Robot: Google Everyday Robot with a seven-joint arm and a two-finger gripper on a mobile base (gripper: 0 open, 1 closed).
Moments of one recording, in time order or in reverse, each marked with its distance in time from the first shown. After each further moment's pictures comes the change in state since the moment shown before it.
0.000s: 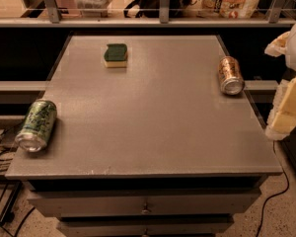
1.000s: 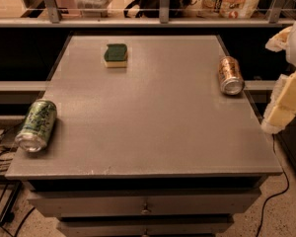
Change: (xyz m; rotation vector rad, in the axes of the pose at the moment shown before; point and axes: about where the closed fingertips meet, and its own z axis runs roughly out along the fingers) arm -0.003 -0.011 -0.001 0.032 -0.046 0.025
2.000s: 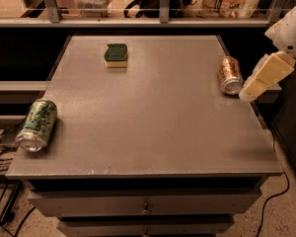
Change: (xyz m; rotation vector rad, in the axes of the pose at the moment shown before) arm -0.002 -0.077 0.033 0.105 -0.136 0.194
